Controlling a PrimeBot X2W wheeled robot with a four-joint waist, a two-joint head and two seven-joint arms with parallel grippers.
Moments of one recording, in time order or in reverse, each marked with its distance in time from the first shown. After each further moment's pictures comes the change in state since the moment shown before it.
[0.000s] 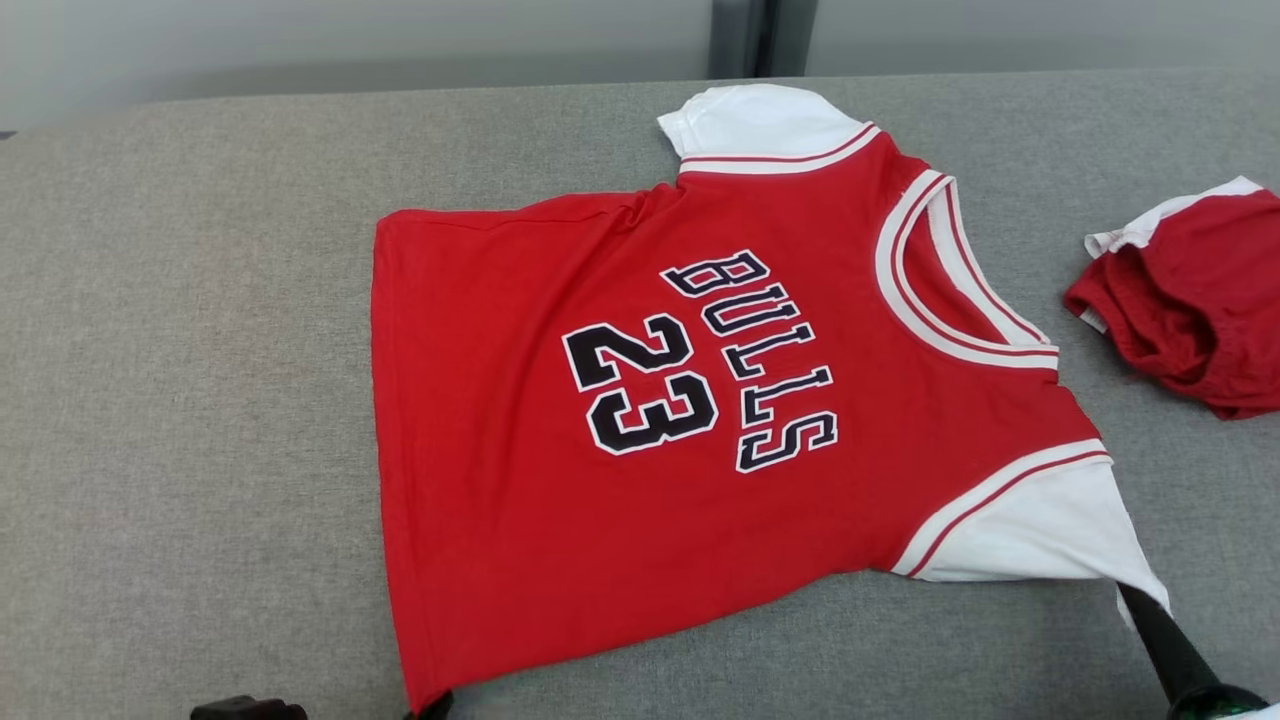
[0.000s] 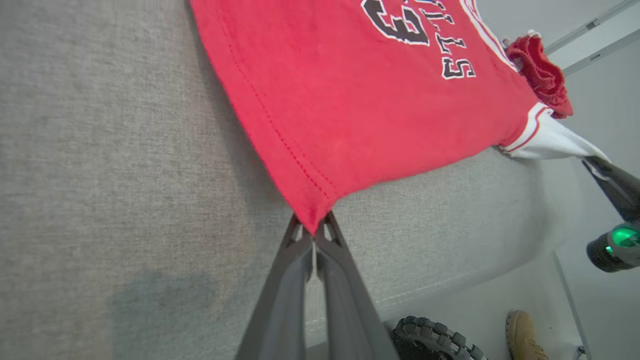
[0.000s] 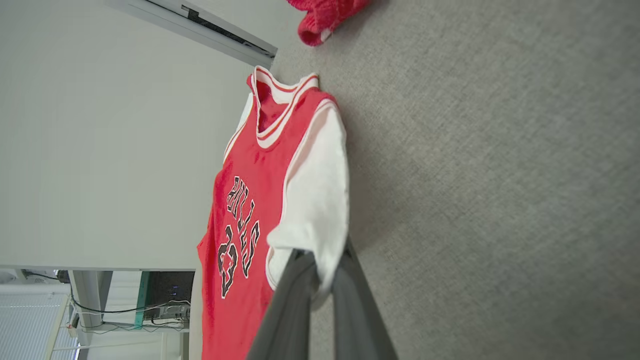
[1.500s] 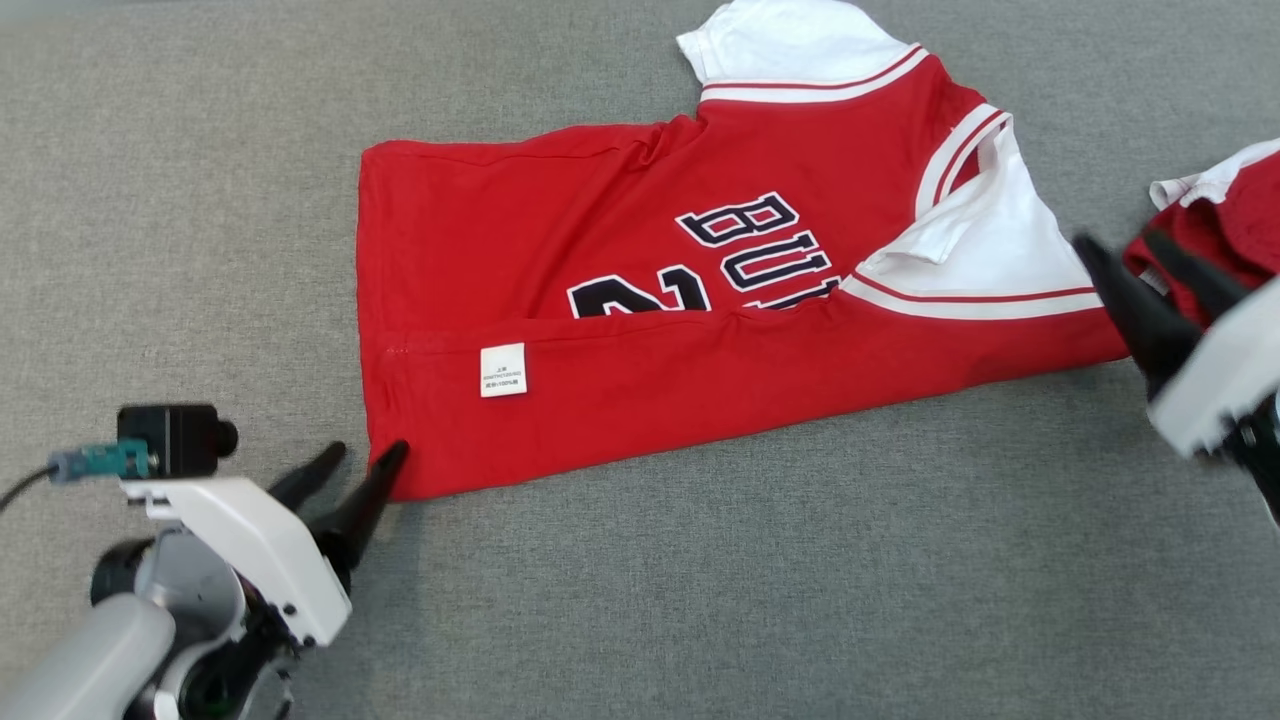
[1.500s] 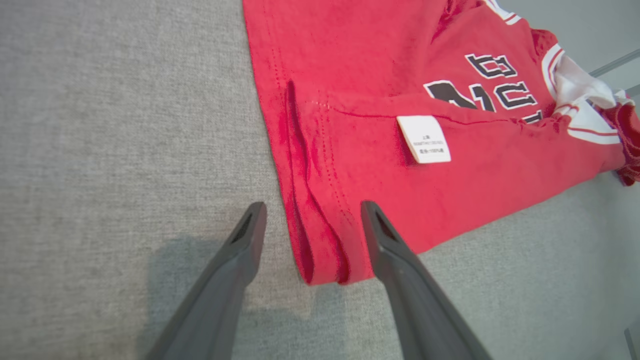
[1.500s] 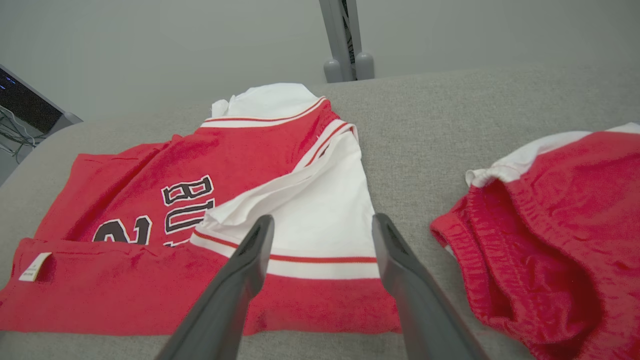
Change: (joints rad) left arm -0.460 0.015 0.078 0.168 -0.091 0.004 0.316; right arm -0.697 -0.276 0.212 0.169 -0.522 0.000 0.257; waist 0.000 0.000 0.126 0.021
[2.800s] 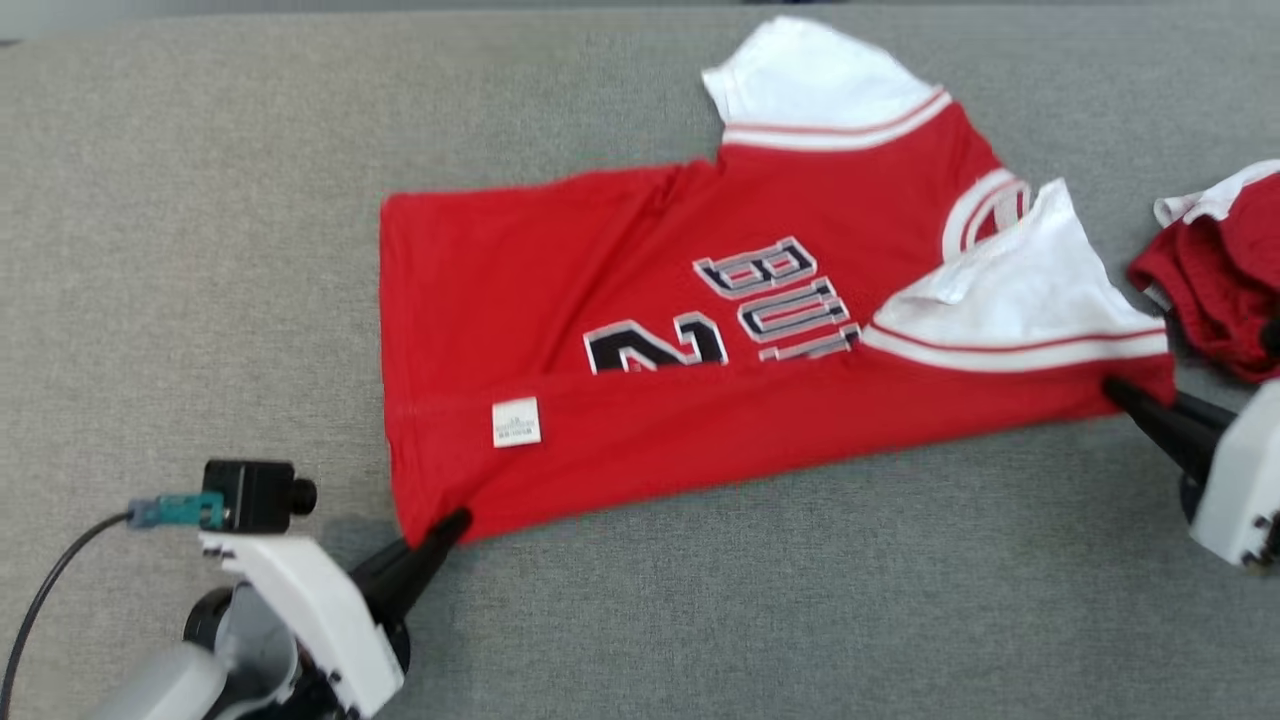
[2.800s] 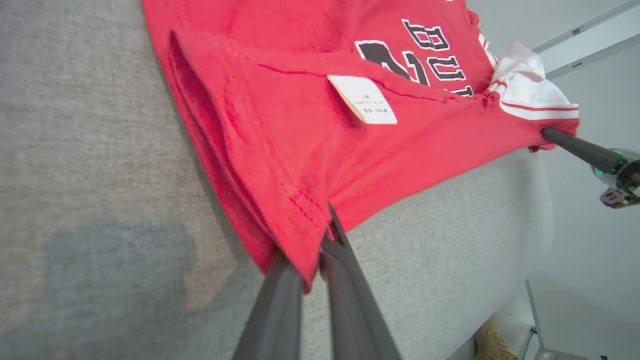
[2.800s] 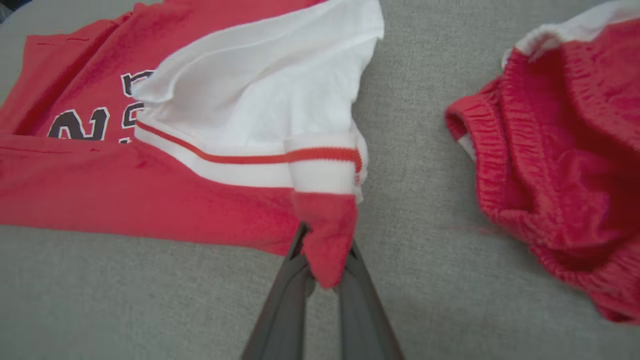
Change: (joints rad) left arm 0.055 -0.068 -0.046 0.010 -0.077 -0.133 0.002; right arm 0.121 -0.203 0.130 0.073 0.099 0.001 0.045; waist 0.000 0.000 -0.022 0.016
